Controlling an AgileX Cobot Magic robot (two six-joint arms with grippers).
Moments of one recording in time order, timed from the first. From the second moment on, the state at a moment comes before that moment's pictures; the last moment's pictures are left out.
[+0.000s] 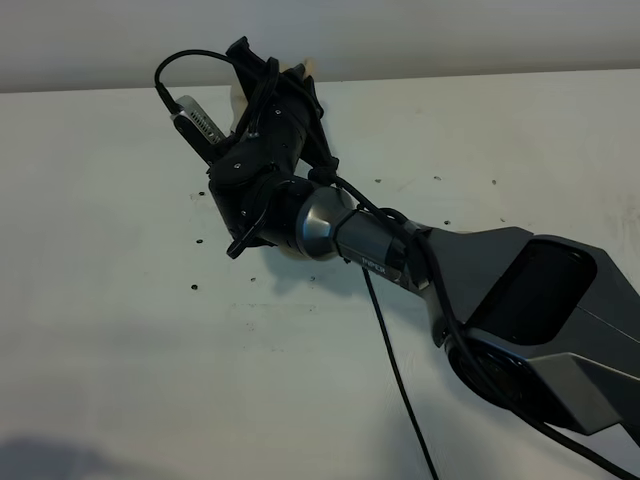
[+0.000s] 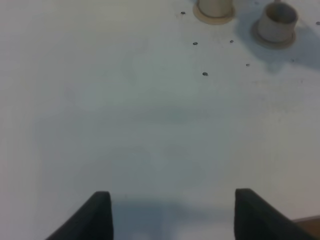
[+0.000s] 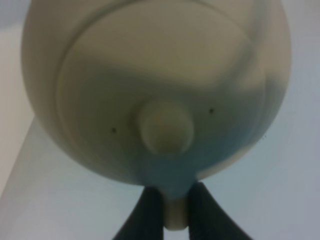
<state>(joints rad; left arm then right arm) -0.11 0.05 -0.52 -0.07 1.08 0.04 0.91 2.56 -2.17 -1.50 1.00 -0.38</state>
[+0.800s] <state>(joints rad) -0.11 0.05 -0.52 -0.07 1.08 0.04 0.91 2.56 -2.17 -1.52 1.01 -0.39</state>
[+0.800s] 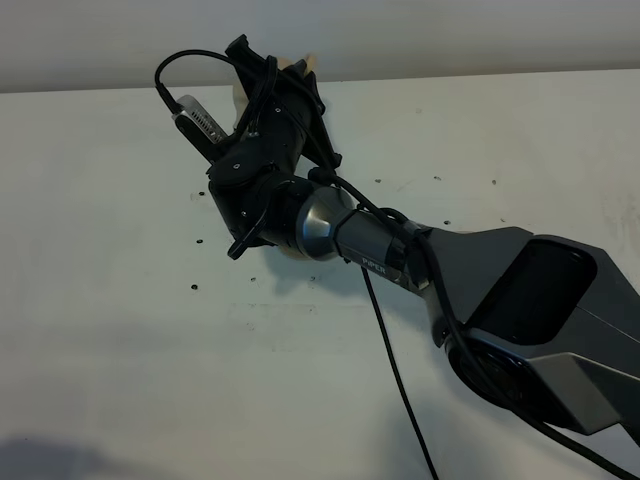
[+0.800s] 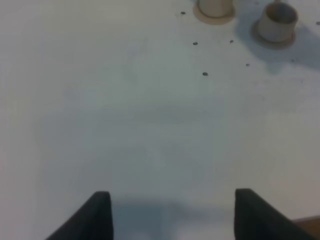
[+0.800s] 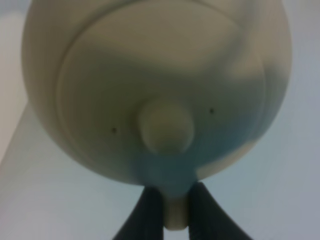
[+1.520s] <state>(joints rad) -0.11 0.05 -0.52 -0.07 1.08 0.04 0.91 2.58 -2.17 -1.55 1.03 -0.39</state>
